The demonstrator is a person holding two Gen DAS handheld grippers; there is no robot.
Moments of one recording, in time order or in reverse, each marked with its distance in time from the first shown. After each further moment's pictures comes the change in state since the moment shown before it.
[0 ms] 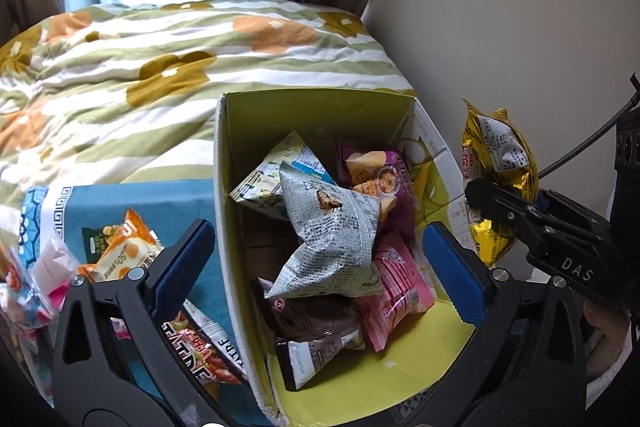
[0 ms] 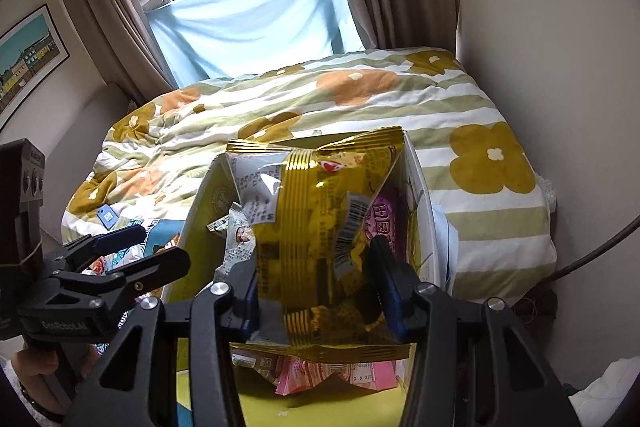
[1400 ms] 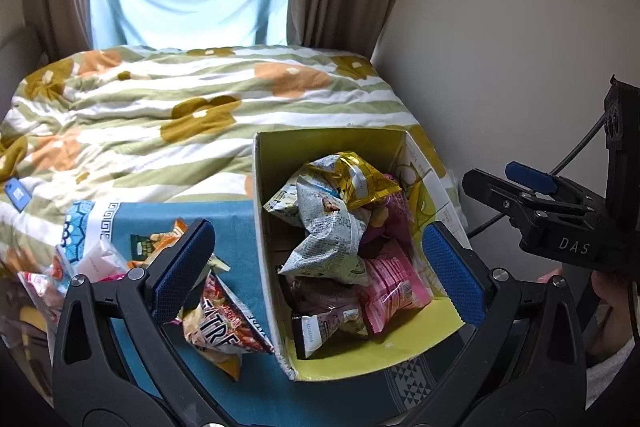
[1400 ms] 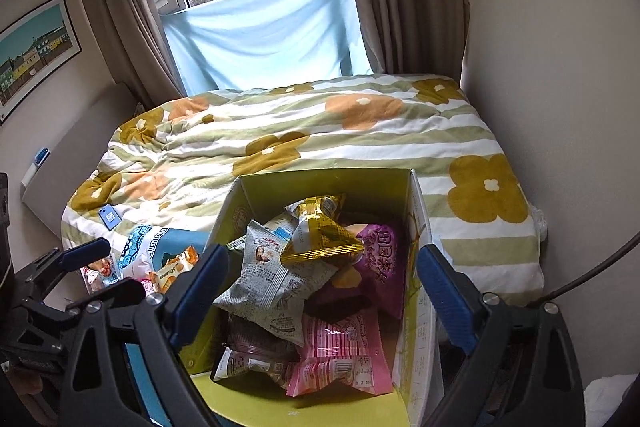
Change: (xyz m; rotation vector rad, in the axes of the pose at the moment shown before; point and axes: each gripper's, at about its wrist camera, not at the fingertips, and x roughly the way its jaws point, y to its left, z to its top) left arm -0.097 -0.024 -0.029 0.029 -0.188 0.098; right arm -0.041 0.022 0.014 -0.067 -0.077 -0.019
